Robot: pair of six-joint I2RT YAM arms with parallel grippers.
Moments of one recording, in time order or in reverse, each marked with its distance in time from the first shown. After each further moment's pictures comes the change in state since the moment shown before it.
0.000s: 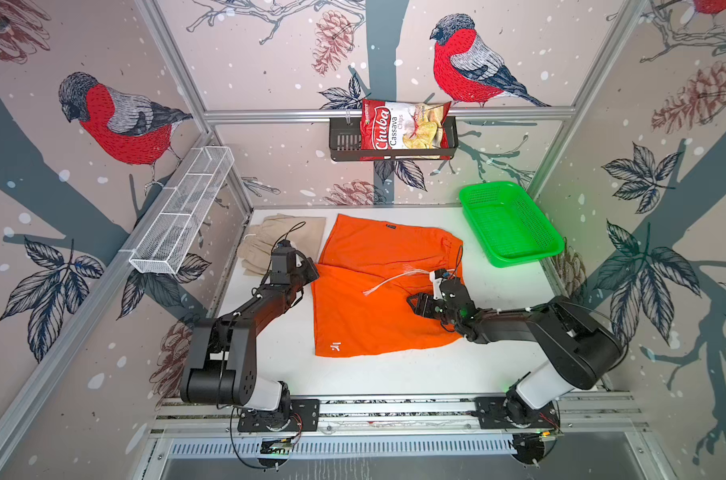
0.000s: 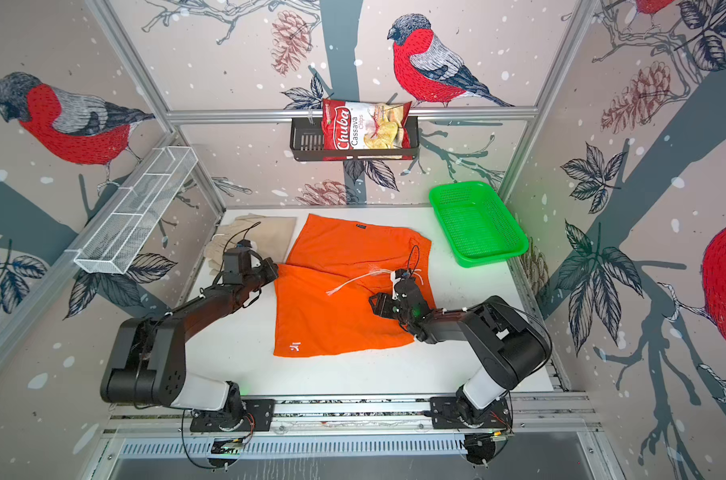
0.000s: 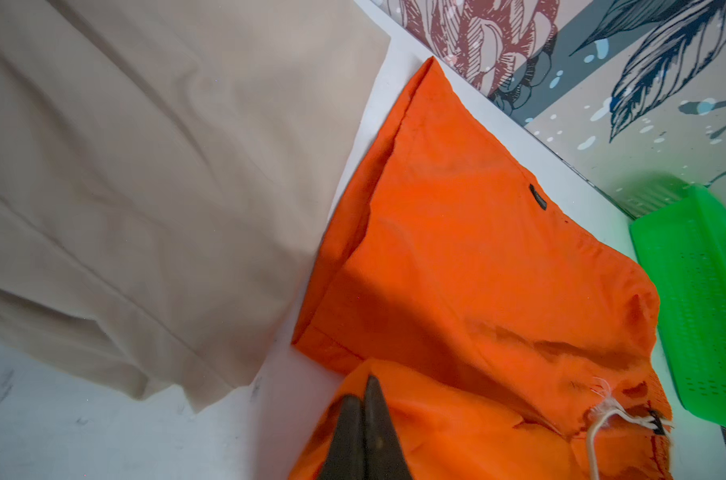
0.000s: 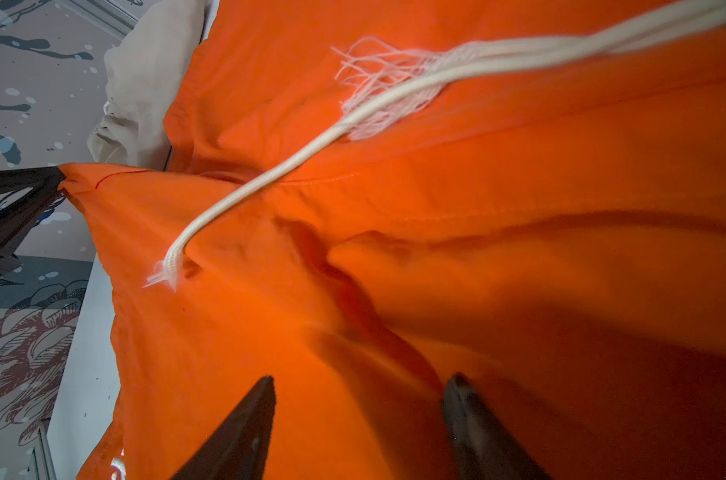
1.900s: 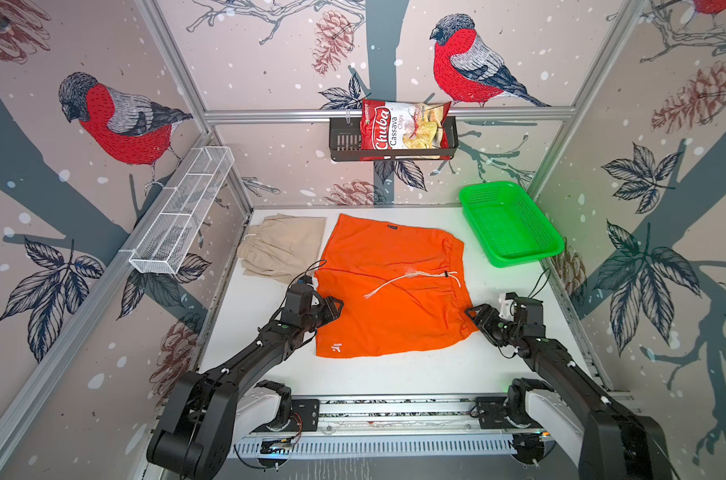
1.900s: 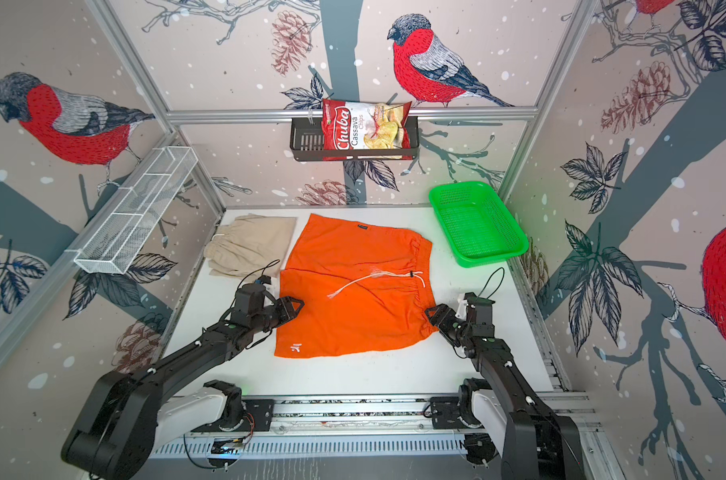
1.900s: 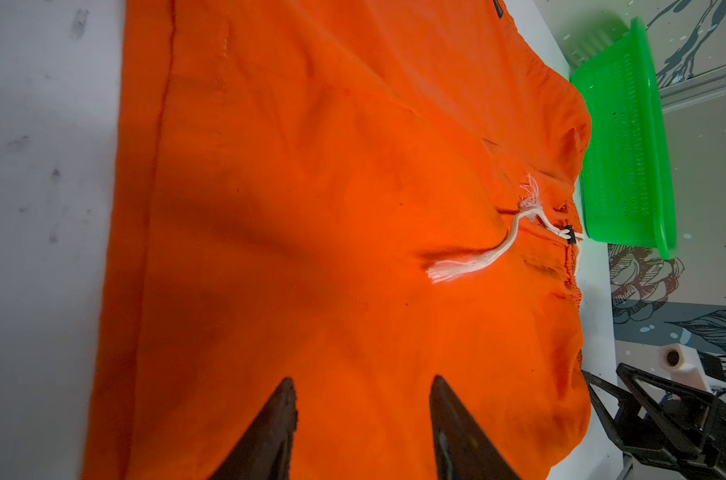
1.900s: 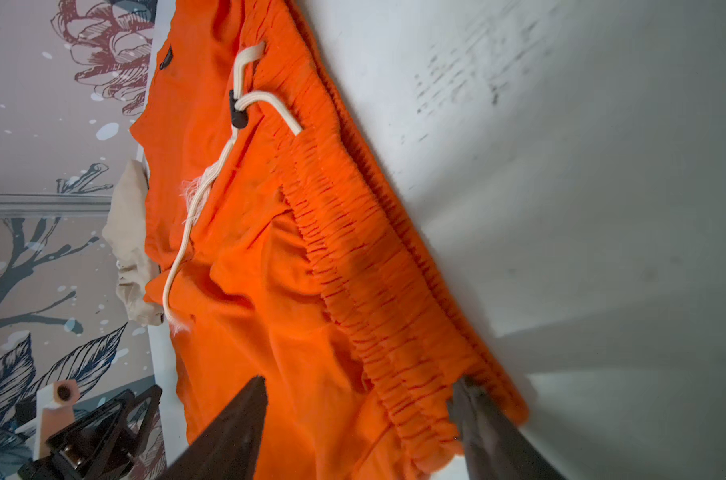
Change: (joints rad) left arm -0.248 -0.348 -0.341 -0.063 0.121 -0.183; right arm -0.660 -0.696 -0.251 -0.603 -0.314 0.016
